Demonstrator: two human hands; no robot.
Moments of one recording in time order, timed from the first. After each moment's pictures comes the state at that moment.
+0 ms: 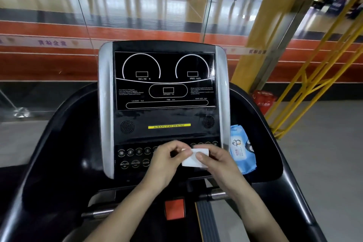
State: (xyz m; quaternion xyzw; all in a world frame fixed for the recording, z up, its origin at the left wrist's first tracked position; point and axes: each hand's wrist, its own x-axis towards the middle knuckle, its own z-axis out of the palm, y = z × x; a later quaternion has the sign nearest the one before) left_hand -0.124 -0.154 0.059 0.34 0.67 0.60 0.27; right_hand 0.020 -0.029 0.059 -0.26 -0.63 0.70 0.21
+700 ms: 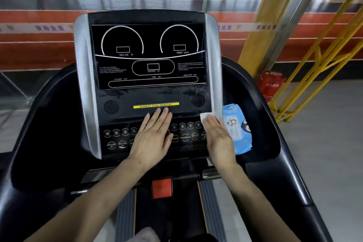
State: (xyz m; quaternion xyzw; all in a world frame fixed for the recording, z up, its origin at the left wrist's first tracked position) left_hand -0.143 -0.137 -0.001 0.54 0.83 0.14 -0.08; right_hand 0.025 0.047 -0.039 -0.21 -0.89 0.09 0.40
